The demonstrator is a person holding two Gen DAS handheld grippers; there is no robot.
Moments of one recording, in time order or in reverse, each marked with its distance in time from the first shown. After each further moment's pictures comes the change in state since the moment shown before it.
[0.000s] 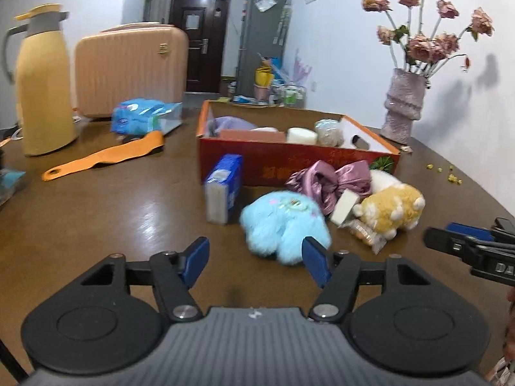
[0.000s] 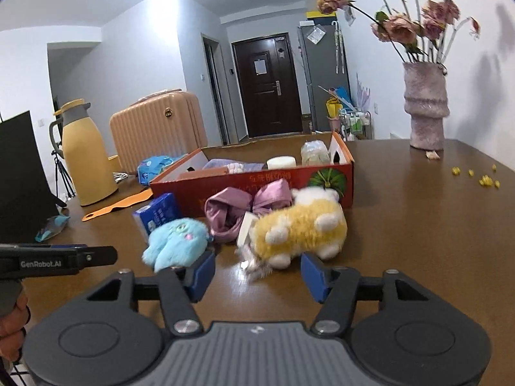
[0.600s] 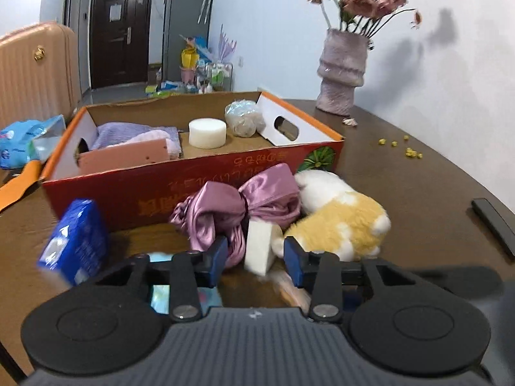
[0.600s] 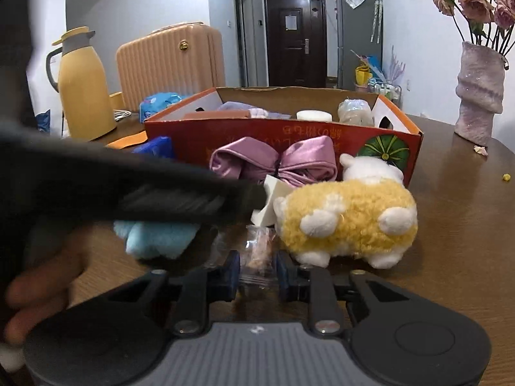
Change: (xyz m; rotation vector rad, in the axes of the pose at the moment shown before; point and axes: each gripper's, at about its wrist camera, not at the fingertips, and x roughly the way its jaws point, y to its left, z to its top) left arm 0.119 -0.076 0.046 0.146 0.102 -0.206; right arm 0.091 0.016 -0.001 -0.128 0.192 0.028
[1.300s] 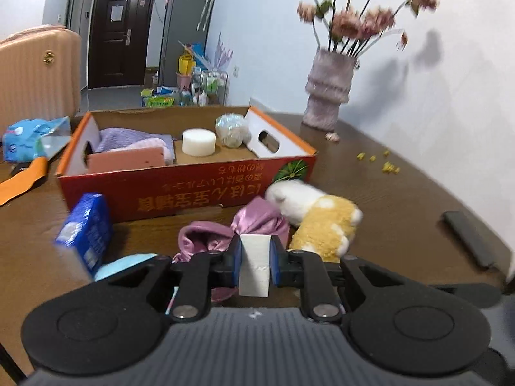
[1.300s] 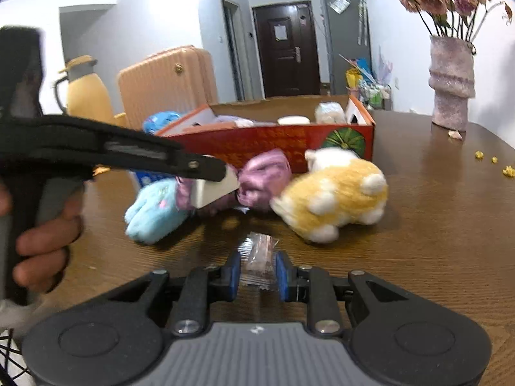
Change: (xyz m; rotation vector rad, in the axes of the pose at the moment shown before) left arm -0.068 -0.011 -0.012 -0.050 -0.060 -0.046; right arm -0.066 -0.018 -0.028 0.066 -0.061 0.030
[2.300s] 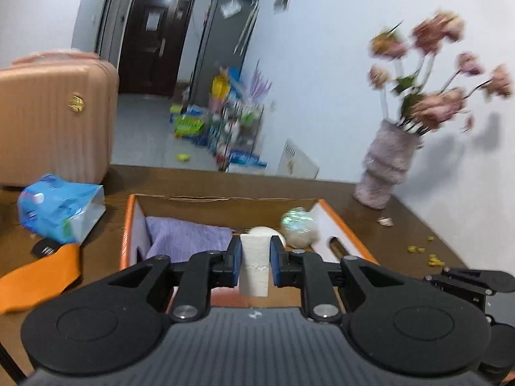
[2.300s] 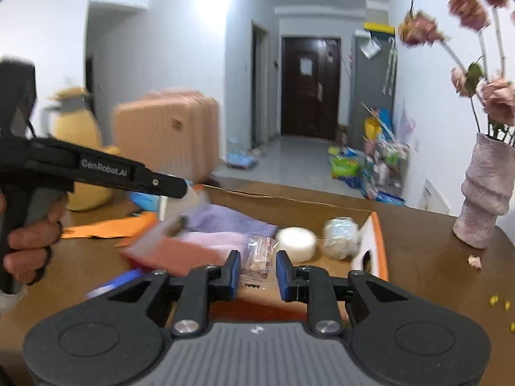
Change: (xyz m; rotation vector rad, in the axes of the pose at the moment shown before) left arm 0.074 0.103 0.155 -0.106 -0.043 0.068; right arm 0.088 -0.016 0.179 -0.166 -0.068 -0.028
